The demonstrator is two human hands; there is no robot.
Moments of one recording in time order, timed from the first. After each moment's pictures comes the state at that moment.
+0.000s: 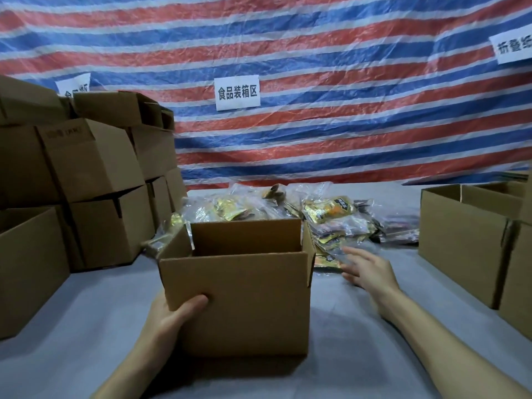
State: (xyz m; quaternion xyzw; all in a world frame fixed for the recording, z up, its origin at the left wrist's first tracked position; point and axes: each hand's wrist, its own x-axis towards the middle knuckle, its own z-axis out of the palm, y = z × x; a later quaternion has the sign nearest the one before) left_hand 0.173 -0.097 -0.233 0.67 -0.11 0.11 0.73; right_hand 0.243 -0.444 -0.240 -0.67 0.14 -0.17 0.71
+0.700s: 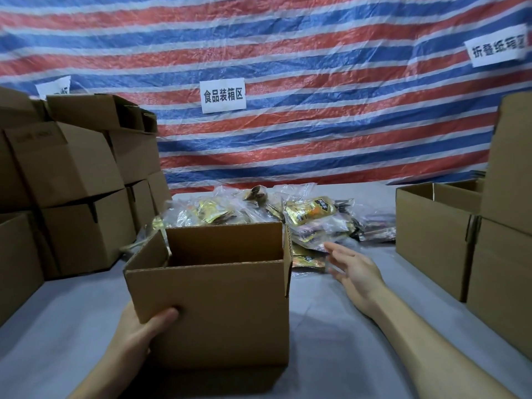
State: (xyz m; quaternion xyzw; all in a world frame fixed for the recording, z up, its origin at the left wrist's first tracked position) left_hand 0.164 -0.104 -0.236 0.66 -0.08 0.14 0.73; right_hand 0.222 -0.451 -0.225 -0.57 0.09 -0.13 0.81
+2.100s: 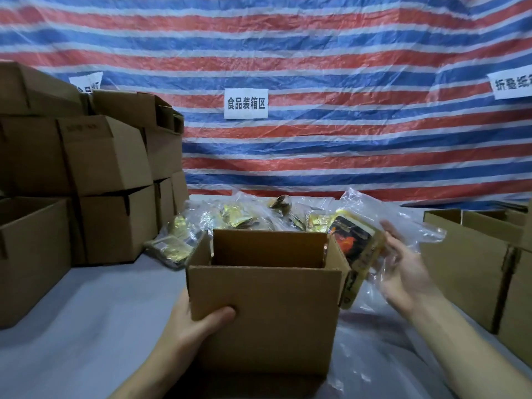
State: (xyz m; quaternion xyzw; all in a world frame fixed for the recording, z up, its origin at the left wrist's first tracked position) left_hand 0.165 -0.107 -0.242 0.67 -0.17 0.11 0.71; right_hand 0.197 -0.441 -0.175 -0.47 -0.03 -0.15 0.87
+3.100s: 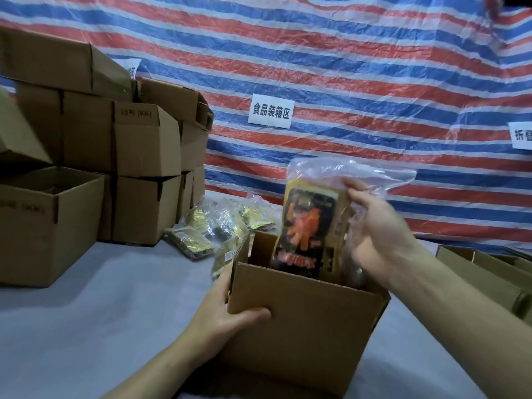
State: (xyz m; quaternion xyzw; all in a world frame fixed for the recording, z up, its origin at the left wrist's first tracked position) left_hand 0.165 -0.103 -0.238 0.67 -0.22 0.10 0.70; right_hand 0.149 -0.313 -0.064 -0.61 -0.12 -0.10 0.78
